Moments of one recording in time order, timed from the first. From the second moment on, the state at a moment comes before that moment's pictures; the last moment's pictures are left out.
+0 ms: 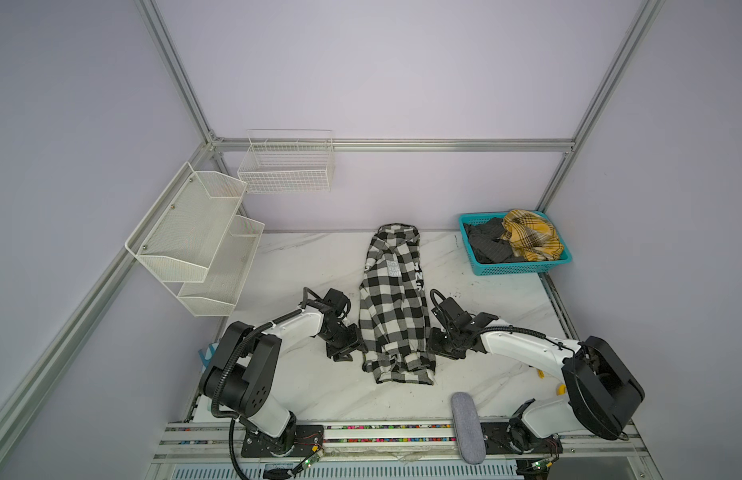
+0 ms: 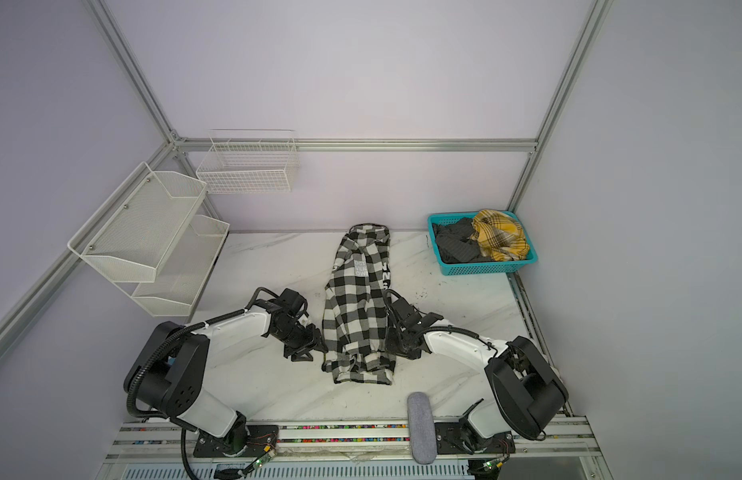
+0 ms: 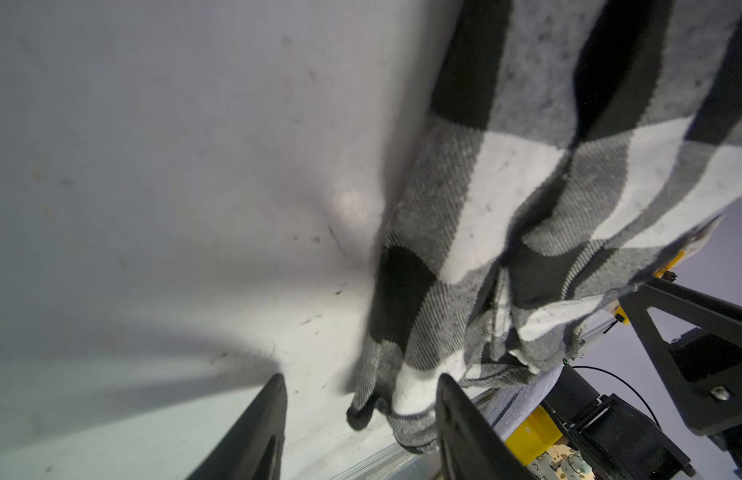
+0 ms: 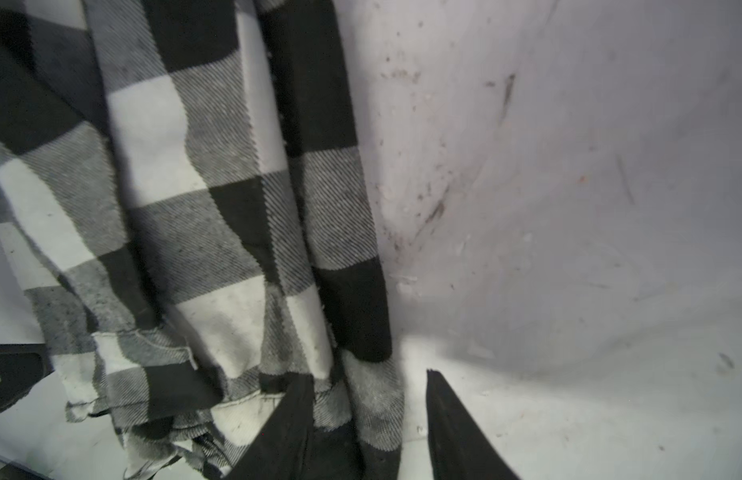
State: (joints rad) left arm -0.39 1.60 0.85 -0.68 0.50 -0.71; right arm 0.69 1.45 0.75 -0.51 -0.10 0.88
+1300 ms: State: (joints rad) left arm -0.47 1.68 0.85 -0.58 0.60 -0.74; right arm 0.73 1.43 0.64 -0.32 -0.24 1.06
